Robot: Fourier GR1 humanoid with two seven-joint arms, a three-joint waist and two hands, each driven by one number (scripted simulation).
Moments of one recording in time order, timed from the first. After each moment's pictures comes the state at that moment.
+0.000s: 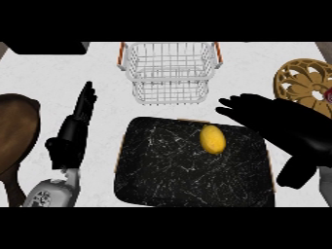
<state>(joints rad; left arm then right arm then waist) -0.15 0.12 -0.17 -1.58 -0.08 0.26 0.07 -0.43 -0.53 0.28 -1.89 0.59 0.81 0.13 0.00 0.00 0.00</state>
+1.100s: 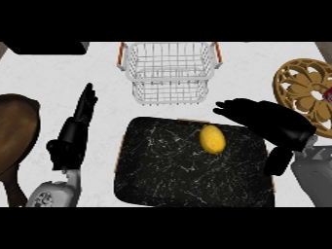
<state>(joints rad) -0.13 0.07 -0.12 -1.57 -0.12 0.21 0.05 -0.38 -0.41 0.24 -1.65 0.83 0.74 -0.12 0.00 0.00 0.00</state>
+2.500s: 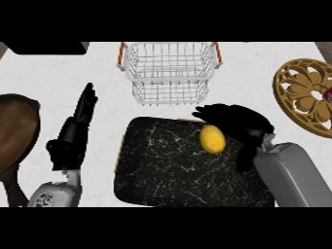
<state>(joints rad) -0.13 0.04 -0.09 -1.59 -0.16 0.17 0.06 -0.41 -0.21 0.25 -1.47 1.02 0.71 -0.15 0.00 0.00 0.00</state>
